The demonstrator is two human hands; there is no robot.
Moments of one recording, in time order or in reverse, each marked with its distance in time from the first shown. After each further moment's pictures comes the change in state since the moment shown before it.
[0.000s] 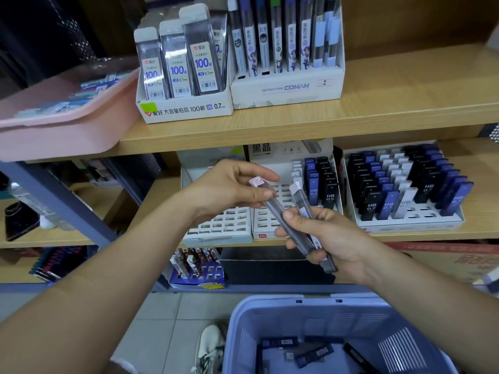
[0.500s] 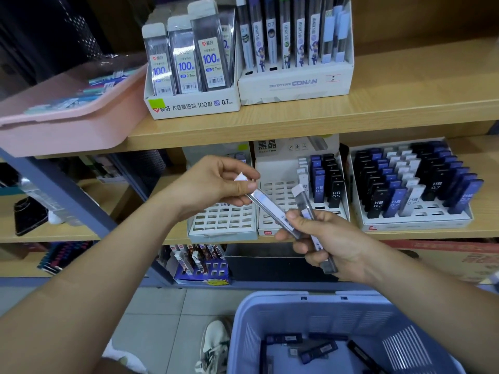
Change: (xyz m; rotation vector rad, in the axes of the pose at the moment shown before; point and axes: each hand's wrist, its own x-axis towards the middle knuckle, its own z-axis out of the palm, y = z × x) left_hand -0.009 -0.011 -0.027 0.015 0.107 -0.043; right_hand 0.007 0.009 0.002 0.060 -0.053 0.067
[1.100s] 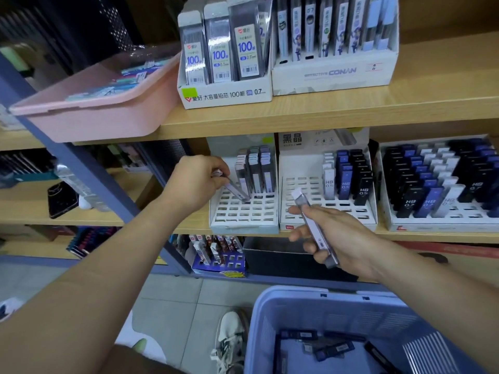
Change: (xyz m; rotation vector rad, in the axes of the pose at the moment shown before) left_hand -0.003 -0.052 -0.052 0.931 0.476 0.206; right_hand 0.016 0.005 0.023 -0.167 0.096 0.061
